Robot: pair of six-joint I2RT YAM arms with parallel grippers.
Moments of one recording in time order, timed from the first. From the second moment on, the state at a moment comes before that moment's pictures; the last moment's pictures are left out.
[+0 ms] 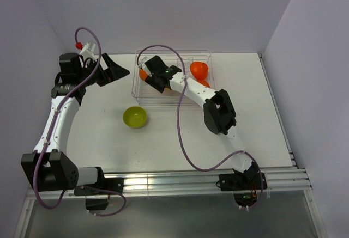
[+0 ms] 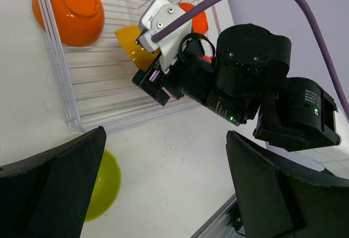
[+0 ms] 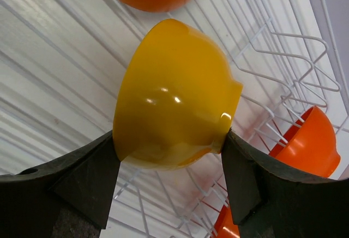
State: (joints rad) left arm 0.03 1.30 1.22 -0.33 0.69 -0.51; right arm 0.72 2.31 2.10 -0.66 0.37 -0.37
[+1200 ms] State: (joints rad) left arm 0.03 1.30 1.22 -0.34 0.69 -0.51; right arm 0.77 2.38 2.22 -0.70 0.36 -0.31
